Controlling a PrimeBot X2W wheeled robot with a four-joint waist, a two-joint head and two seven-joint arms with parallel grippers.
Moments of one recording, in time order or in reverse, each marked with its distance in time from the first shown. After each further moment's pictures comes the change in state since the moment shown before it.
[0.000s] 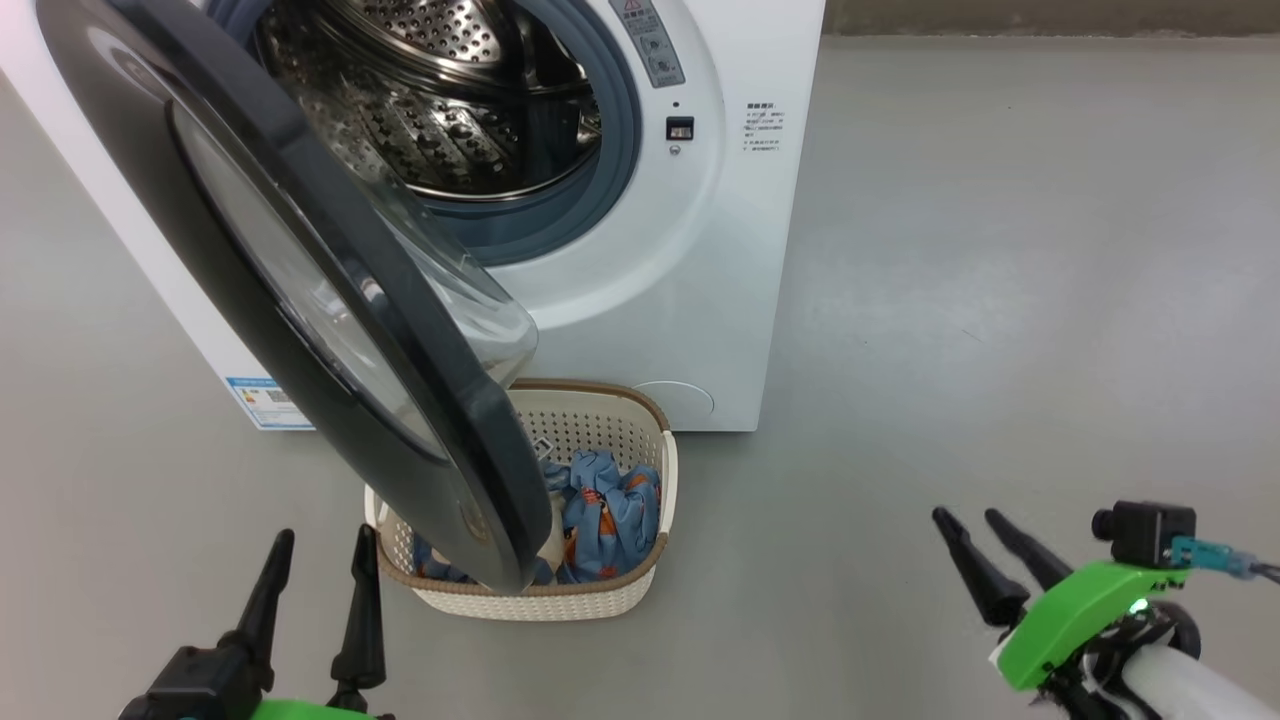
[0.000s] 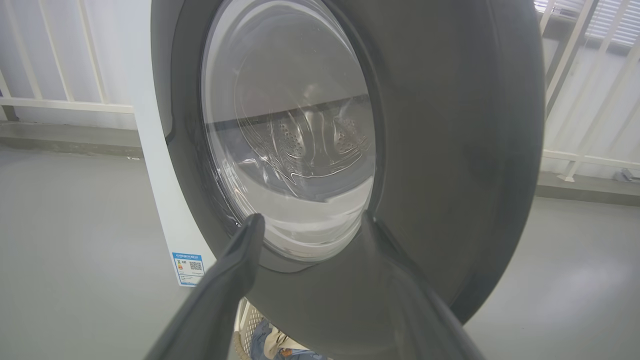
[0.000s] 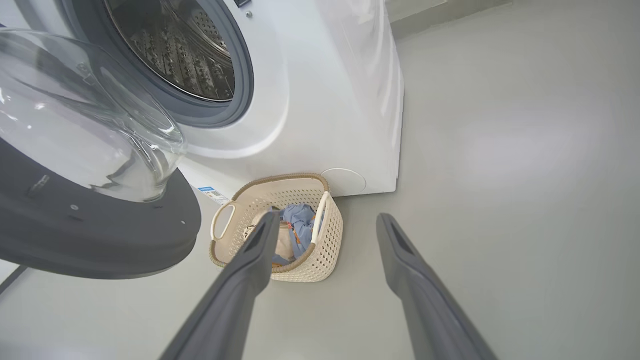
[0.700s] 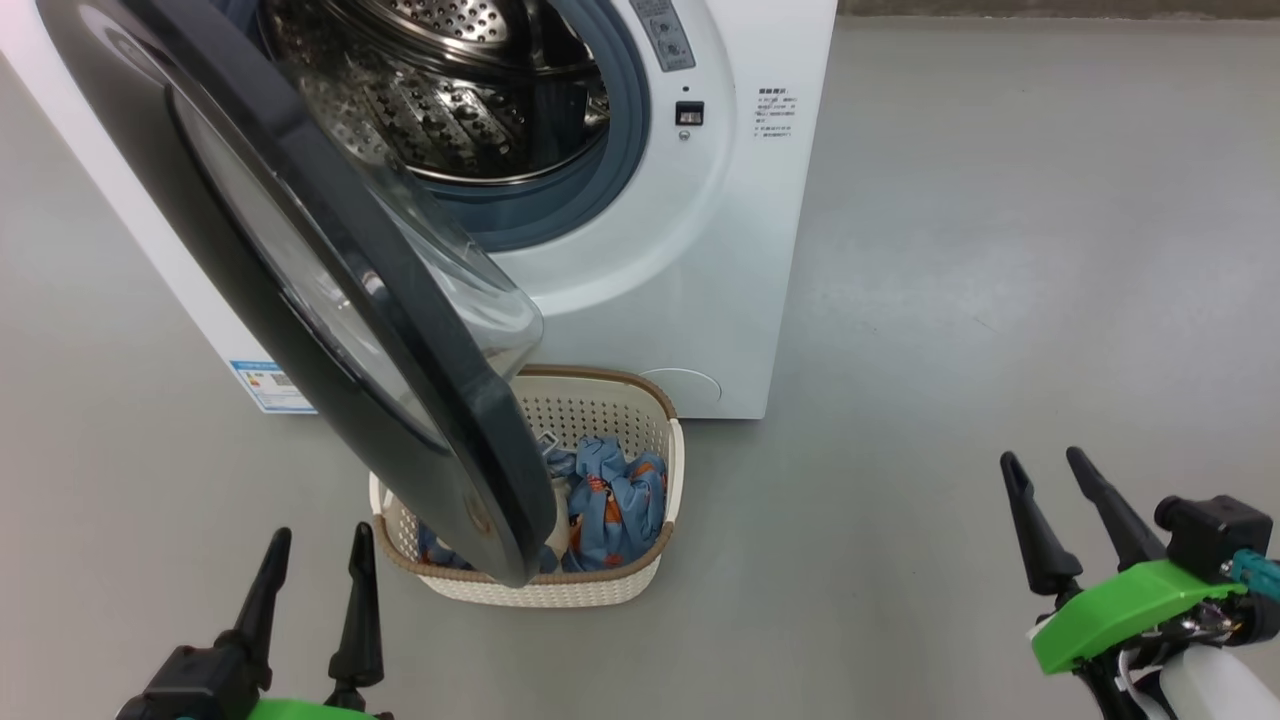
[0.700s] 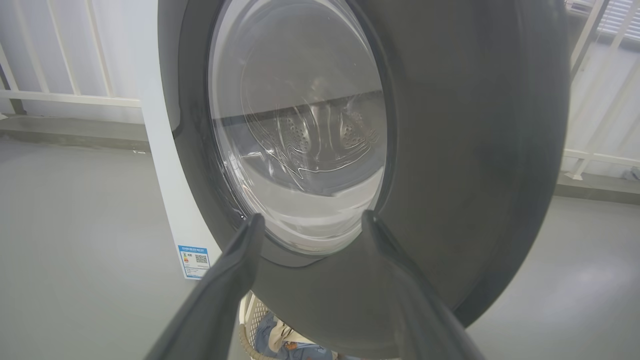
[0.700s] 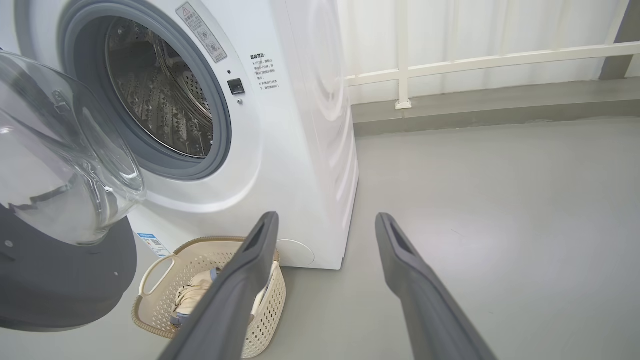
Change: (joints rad) left arm -0.001 -0.002 0.007 -0.003 0.000 0.000 0.000; right arm 0.168 0.148 -0.541 -0.136 -0.619 0.000 -0.005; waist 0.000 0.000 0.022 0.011
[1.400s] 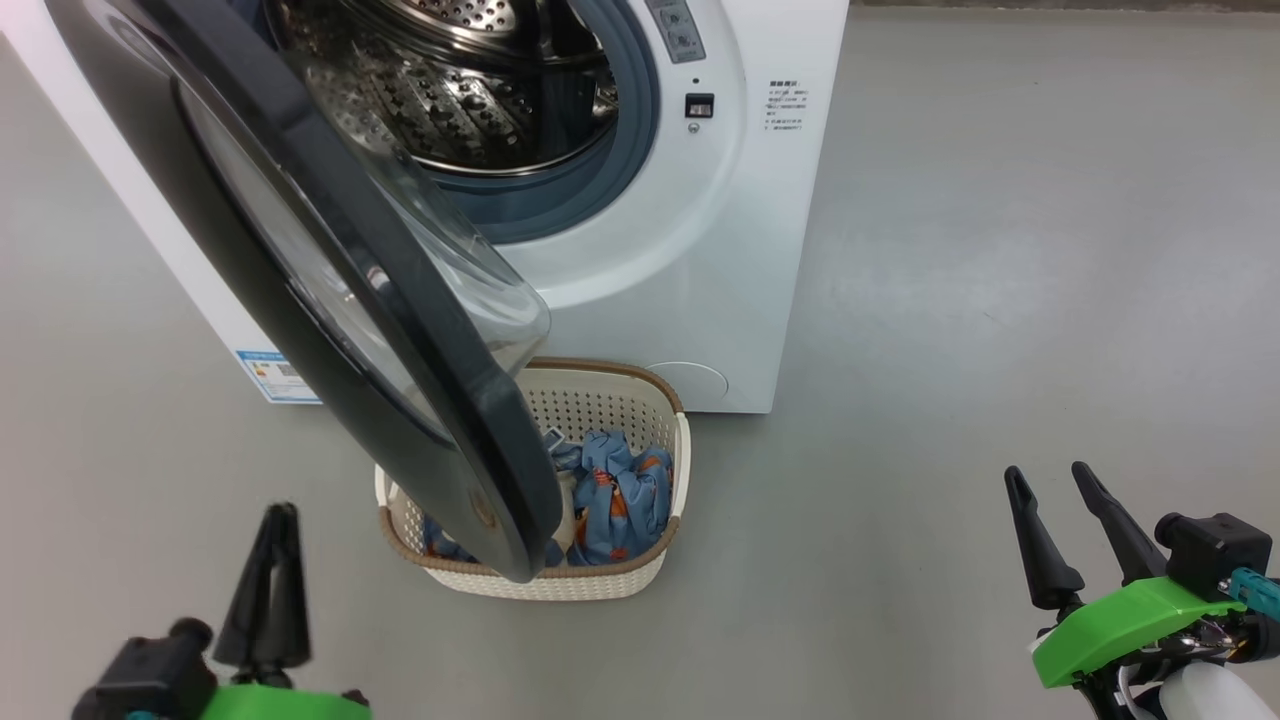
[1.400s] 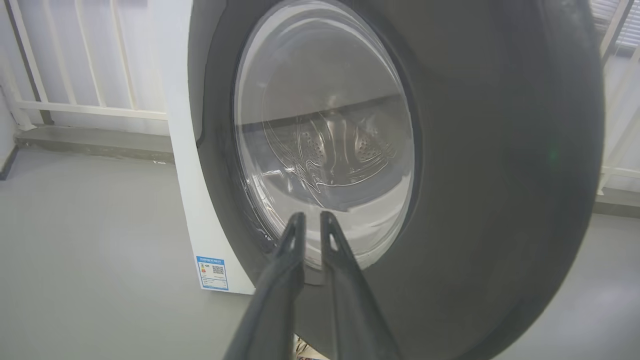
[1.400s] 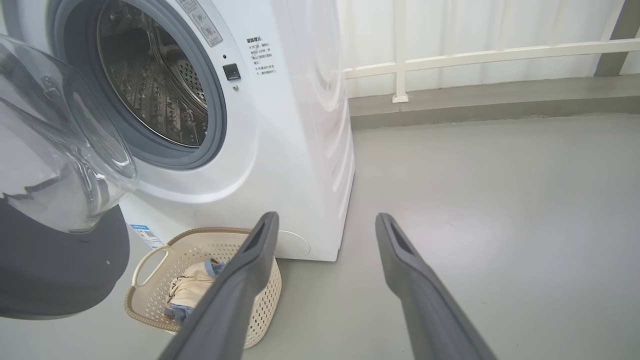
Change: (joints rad) left arm -0.011 0.001 0.035 -0.017 0.000 0.000 0.000; right arm 0.039 0.040 -0.061 -0.005 -0.076 0.000 0.000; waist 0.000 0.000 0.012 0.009
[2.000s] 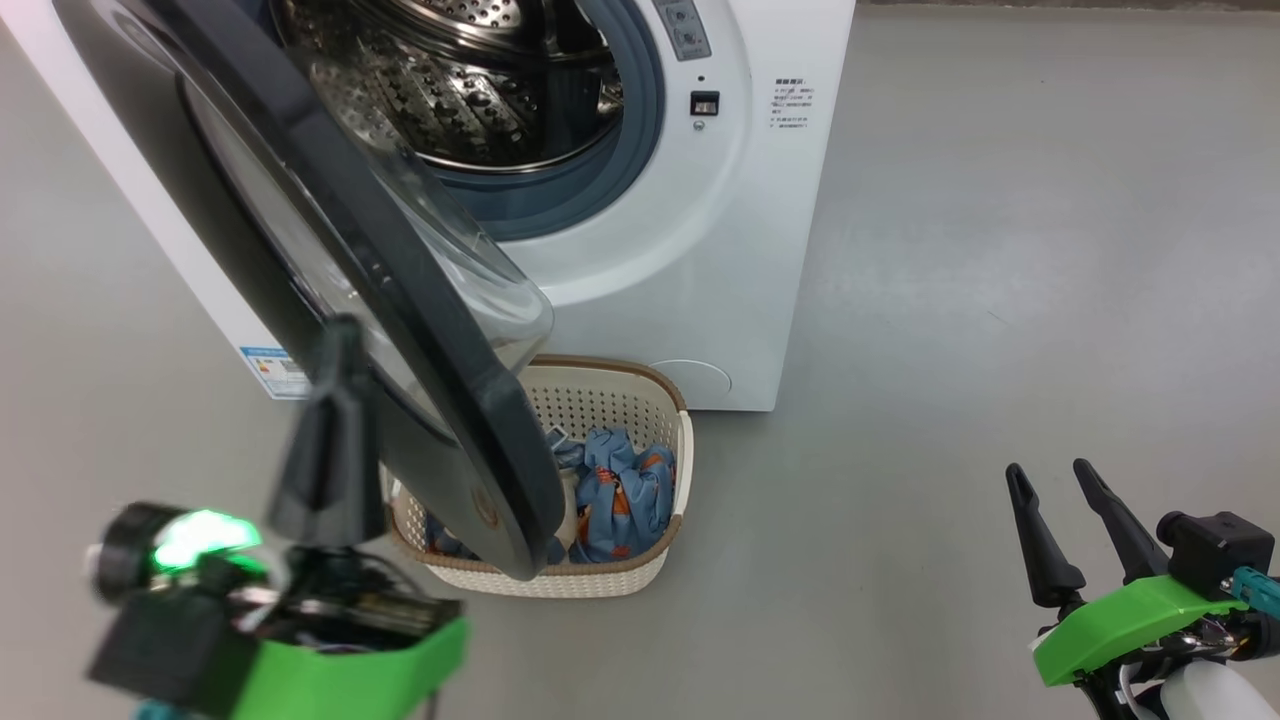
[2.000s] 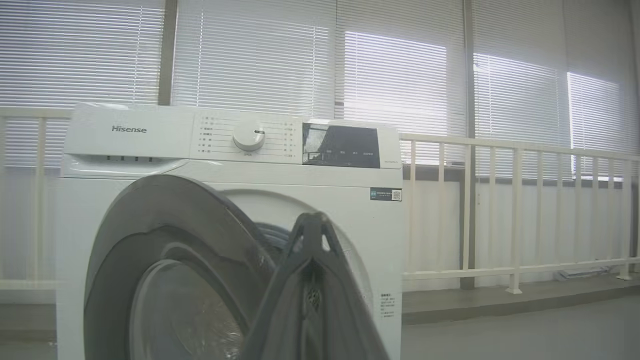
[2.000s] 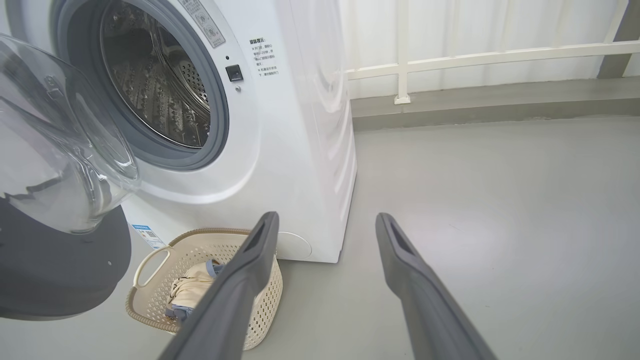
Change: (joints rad) left arm -0.099 -0.003 -0.166 -0.453 0.007 0.040 -0.004; right arm 0.002 -0.001 -0.004 -0.008 -0.003 0.000 0.000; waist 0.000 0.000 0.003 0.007
